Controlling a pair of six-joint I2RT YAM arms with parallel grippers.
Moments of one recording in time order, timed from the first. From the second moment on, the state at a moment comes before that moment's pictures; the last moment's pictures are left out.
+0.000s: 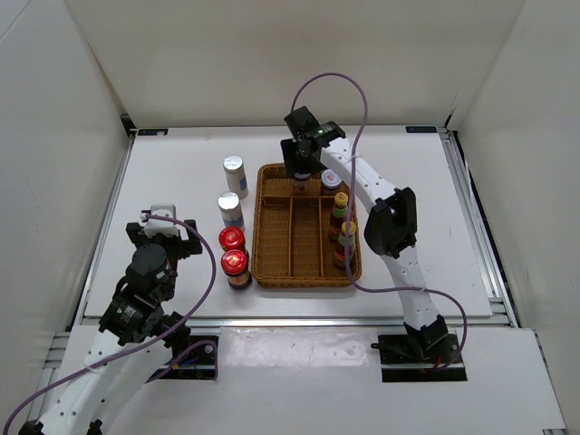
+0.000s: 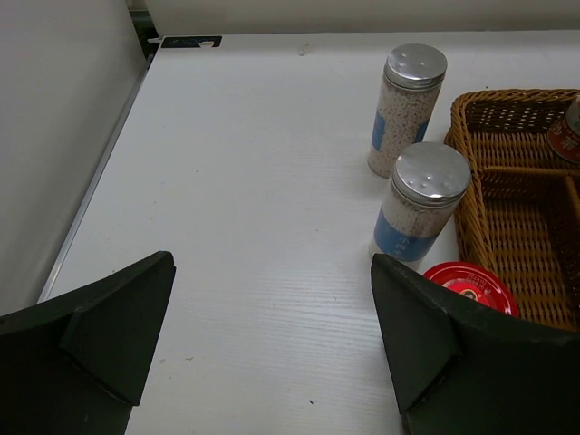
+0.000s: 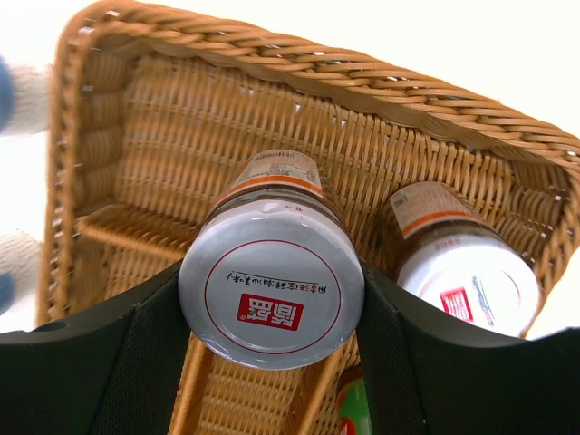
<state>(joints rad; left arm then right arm) -0.51 0.38 0.60 -0.37 -0.61 -0.01 0.63 2.35 2.39 -1.03 0.13 0.28</state>
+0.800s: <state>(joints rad) -0.51 0.44 0.60 -0.38 -0.54 -0.09 0.67 1.61 2.11 -1.02 0.35 0.29</state>
